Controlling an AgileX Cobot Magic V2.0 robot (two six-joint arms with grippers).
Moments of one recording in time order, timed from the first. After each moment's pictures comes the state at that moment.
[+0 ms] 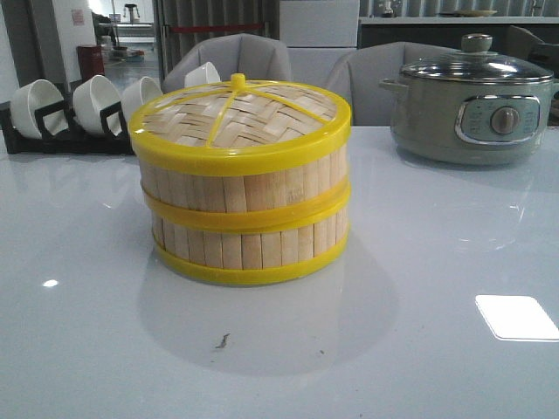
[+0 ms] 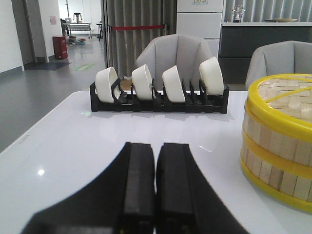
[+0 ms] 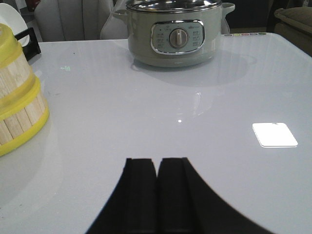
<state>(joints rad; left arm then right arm) -0.06 0.00 0.01 0.01 0.06 -0.04 -0.01 -0.01 0.03 -0.05 0.19 0.16</state>
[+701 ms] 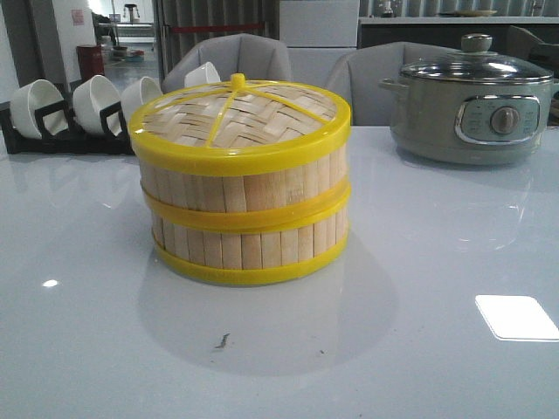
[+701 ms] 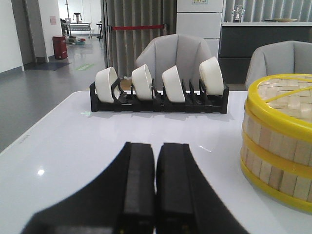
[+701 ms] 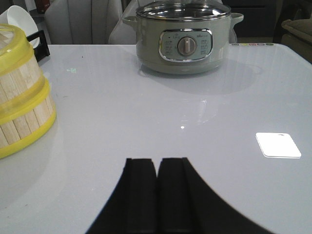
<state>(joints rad) -0.06 0.00 0.01 0.01 0.06 -0.04 -0.01 -0.01 0.03 0.07 0.18 0.02</state>
